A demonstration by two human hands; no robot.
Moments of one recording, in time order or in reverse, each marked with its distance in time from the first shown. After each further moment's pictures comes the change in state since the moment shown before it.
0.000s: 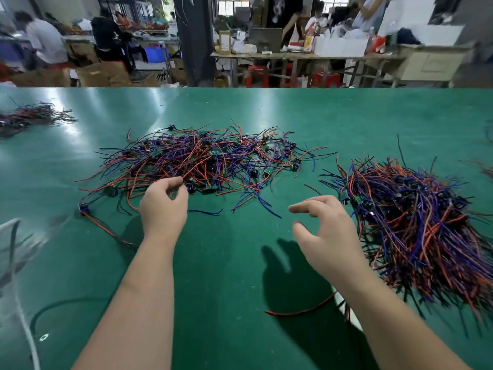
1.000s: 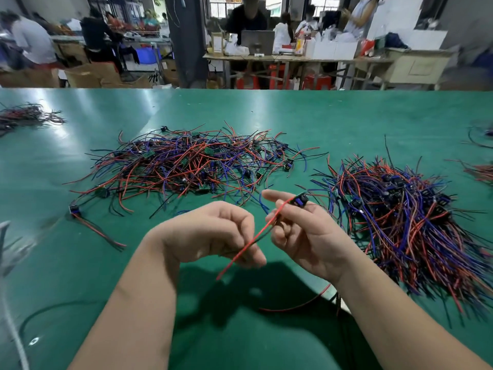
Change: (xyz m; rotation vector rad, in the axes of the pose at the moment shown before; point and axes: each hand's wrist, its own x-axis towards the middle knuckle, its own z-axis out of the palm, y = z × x) left_hand -0.044 0.067 -0.025 -0.734 -1.598 -0.009; right_hand 0.008 -0.016 -0.001 1.439 -0.495 0.393
